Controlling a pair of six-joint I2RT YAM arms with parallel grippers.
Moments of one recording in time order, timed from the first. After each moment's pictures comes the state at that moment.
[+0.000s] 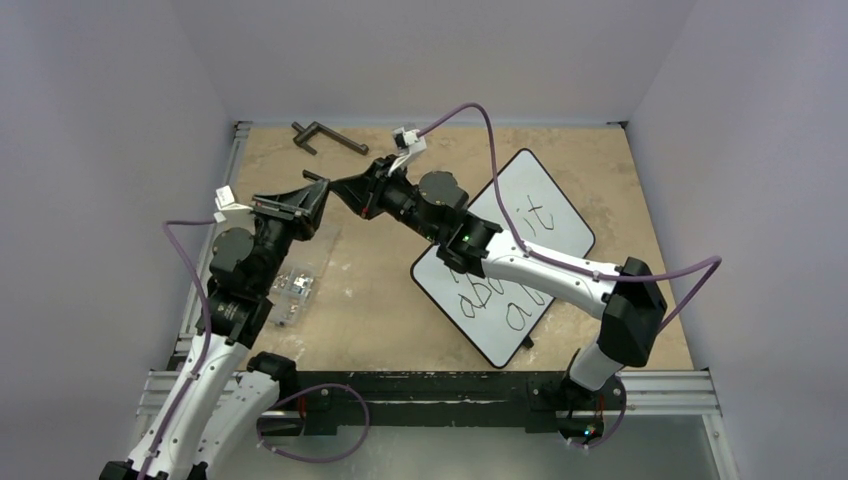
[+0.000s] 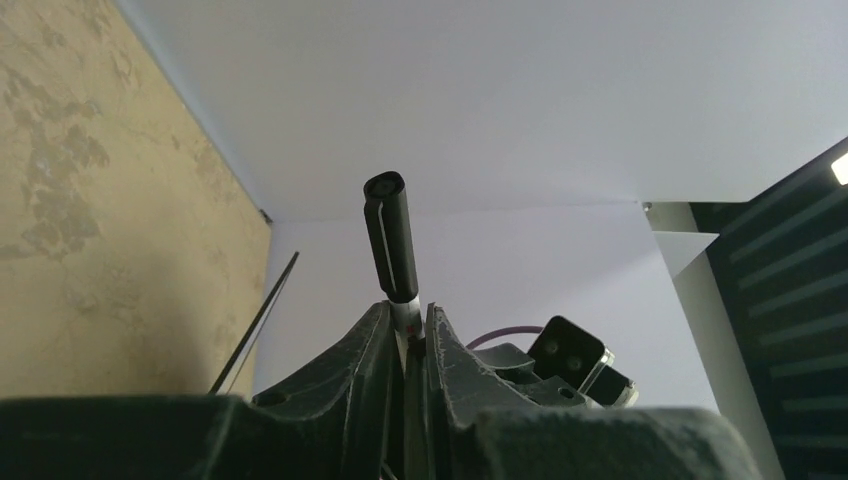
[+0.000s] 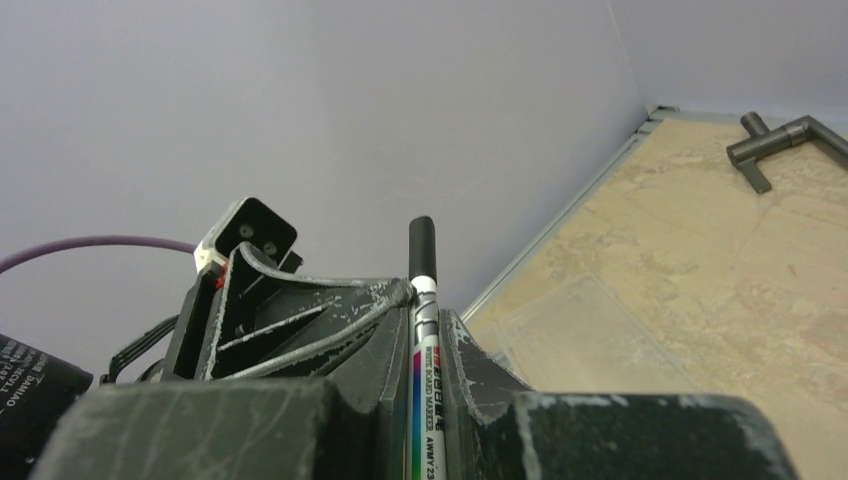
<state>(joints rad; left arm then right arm) -0.28 0.64 0.70 0.02 -0.05 -1.55 1.00 1.62 1.37 0.39 0.07 0.59</state>
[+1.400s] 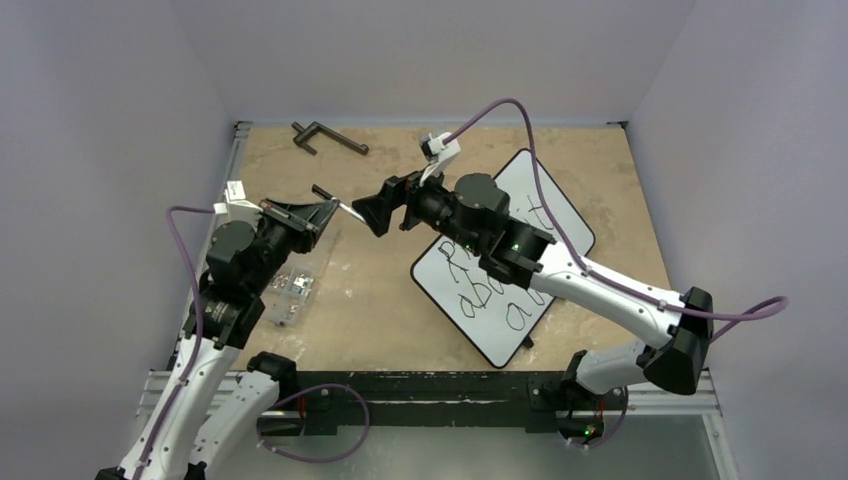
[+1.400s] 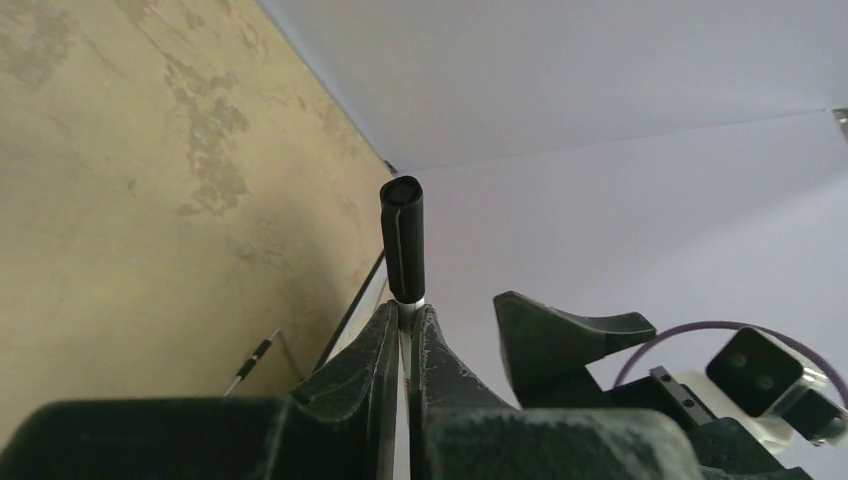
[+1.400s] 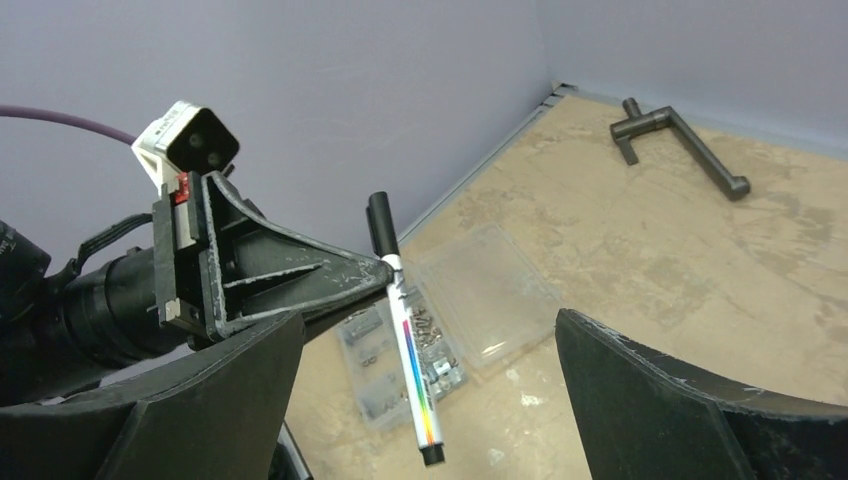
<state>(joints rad) -0.30 0.63 0.78 -0.23 0.06 -1.33 1.00 1.40 1.30 0.11 0.10 0.41</state>
